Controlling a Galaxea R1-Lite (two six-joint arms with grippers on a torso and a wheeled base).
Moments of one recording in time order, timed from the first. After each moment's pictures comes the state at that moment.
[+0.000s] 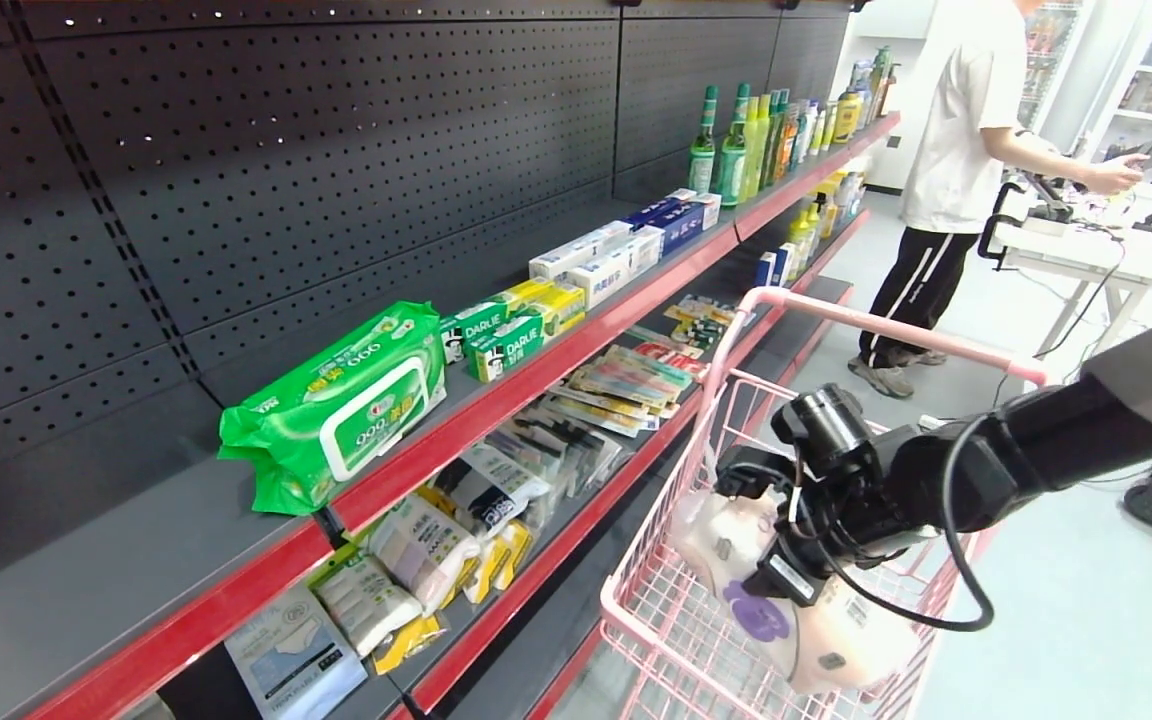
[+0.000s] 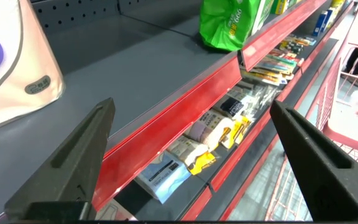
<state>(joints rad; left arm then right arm) 0.00 0.00 0.00 0.00 0.01 0.01 0.41 2.03 -0.99 0.06 -0.01 -0.44</state>
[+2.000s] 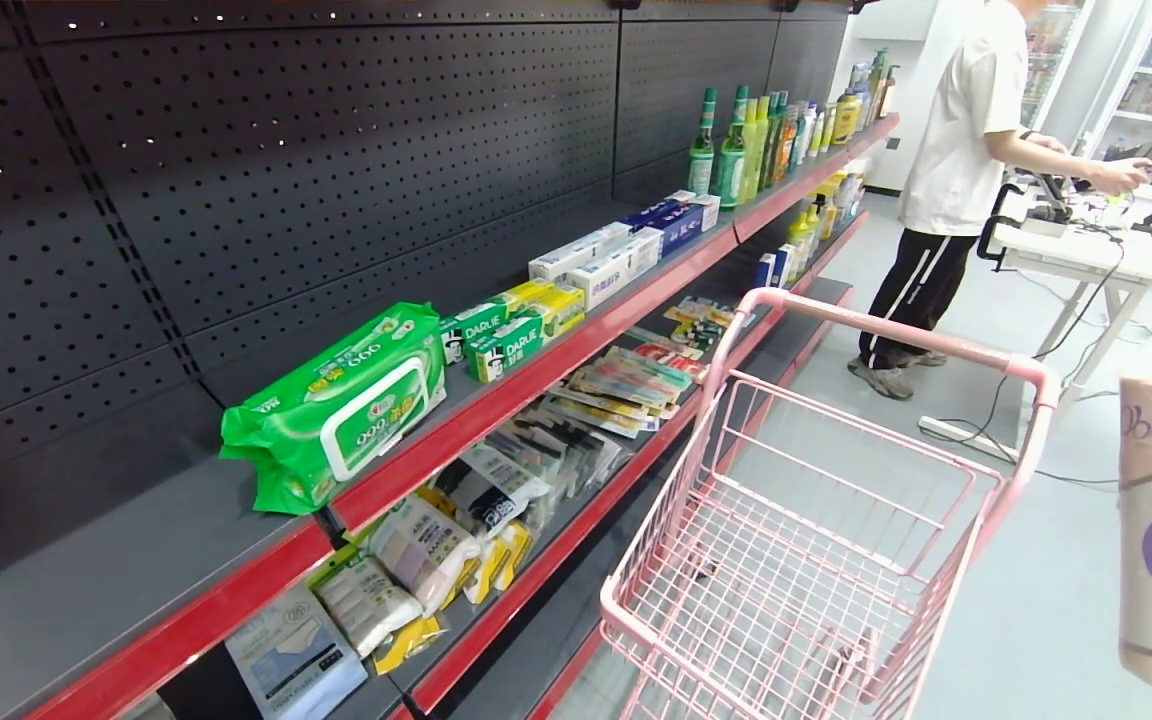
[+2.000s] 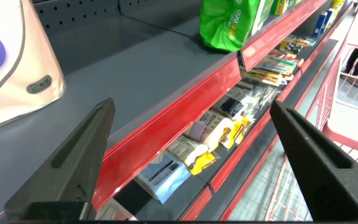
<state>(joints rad) 0.00 0.00 0.00 0.00 0.01 0.01 -0.01 0.65 -0.56 0.06 -0.02 -0.17</state>
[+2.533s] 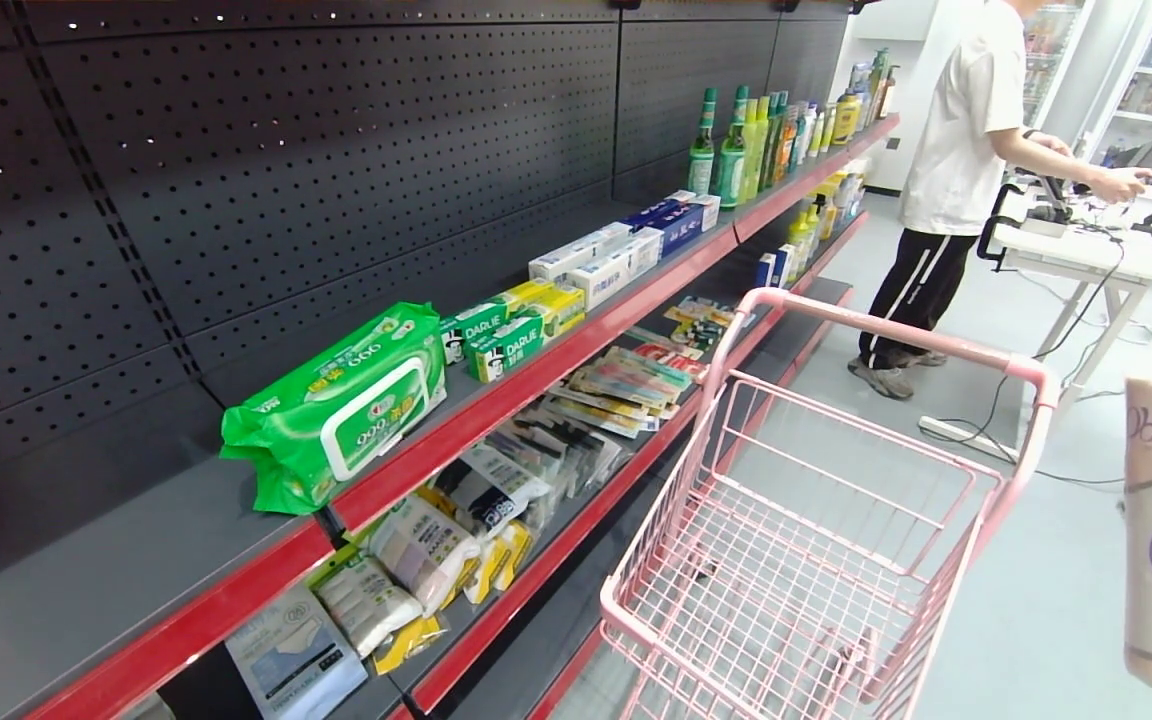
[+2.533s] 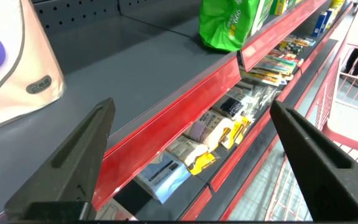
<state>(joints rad) 0.00 0.00 0.00 0.00 0.01 0.01 -0.01 0.62 -0.55 0.06 -0.02 -0.18</state>
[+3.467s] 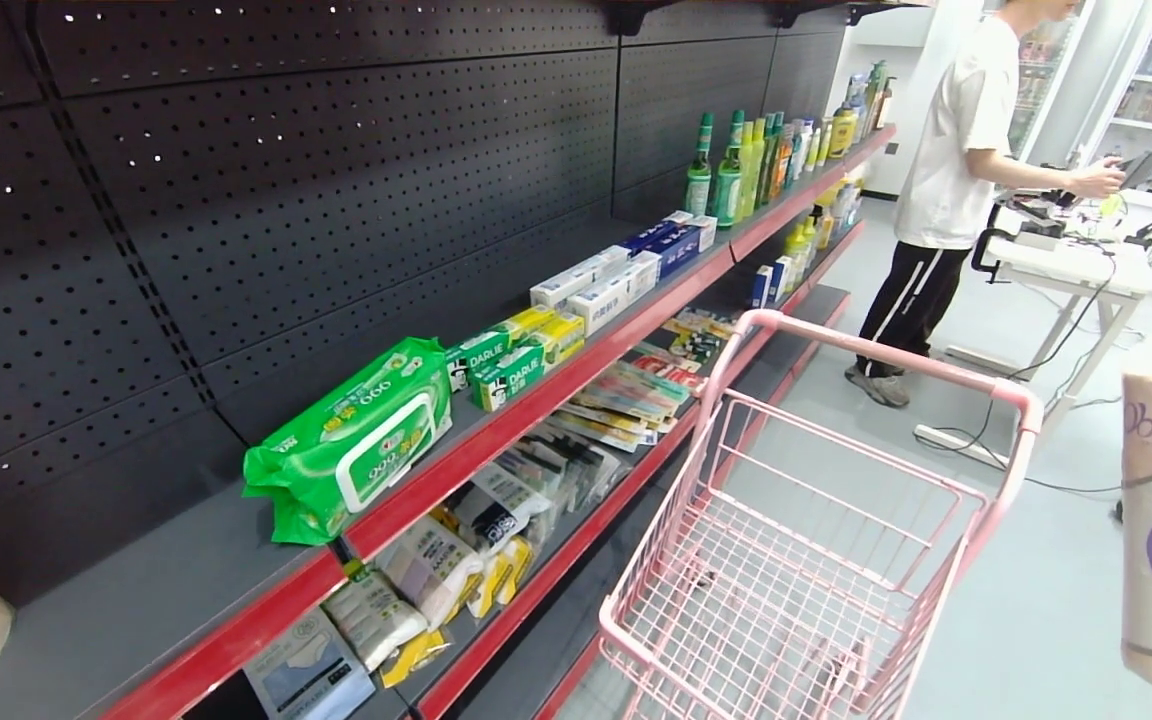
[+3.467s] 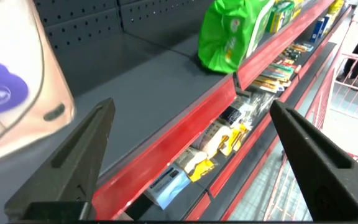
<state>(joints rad) 0.00 0.00 0.00 0.00 0.01 0.01 -0.01 0.63 -0.55 0.05 -0.01 -0.18</state>
